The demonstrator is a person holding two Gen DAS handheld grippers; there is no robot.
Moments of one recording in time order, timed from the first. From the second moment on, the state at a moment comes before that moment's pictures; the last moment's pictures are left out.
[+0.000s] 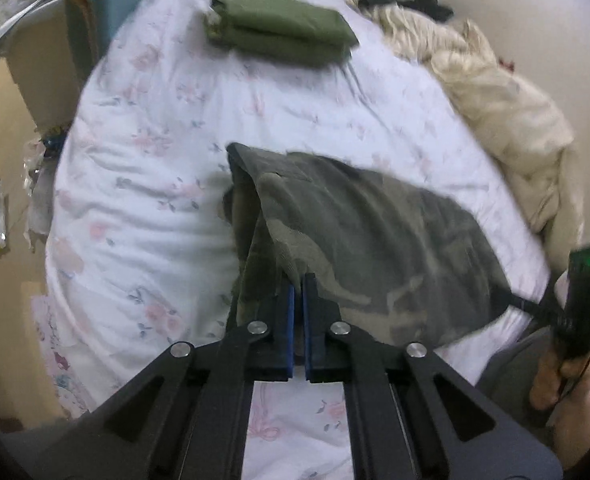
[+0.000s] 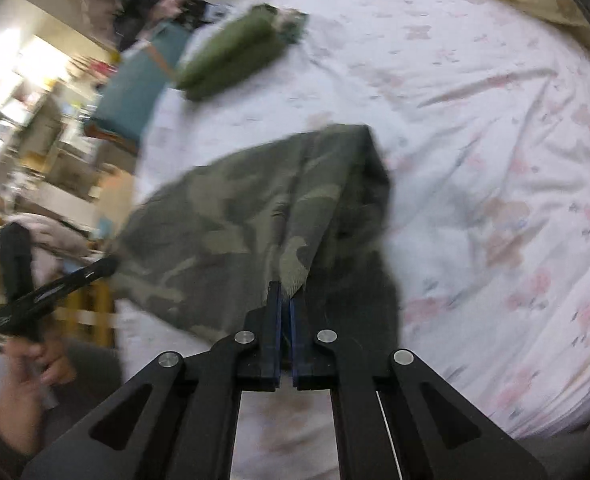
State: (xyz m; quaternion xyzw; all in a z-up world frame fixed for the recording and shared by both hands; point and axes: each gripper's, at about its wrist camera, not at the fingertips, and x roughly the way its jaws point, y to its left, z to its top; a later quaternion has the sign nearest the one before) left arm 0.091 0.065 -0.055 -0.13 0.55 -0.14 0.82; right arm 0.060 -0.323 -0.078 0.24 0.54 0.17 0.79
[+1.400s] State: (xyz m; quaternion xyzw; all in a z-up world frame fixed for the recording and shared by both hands) left arm 0.234 0.035 -0.139 -0.15 0.59 -0.12 0.79; right arm 0.215 -0.319 -0.132 0.23 0.58 0.13 0.77
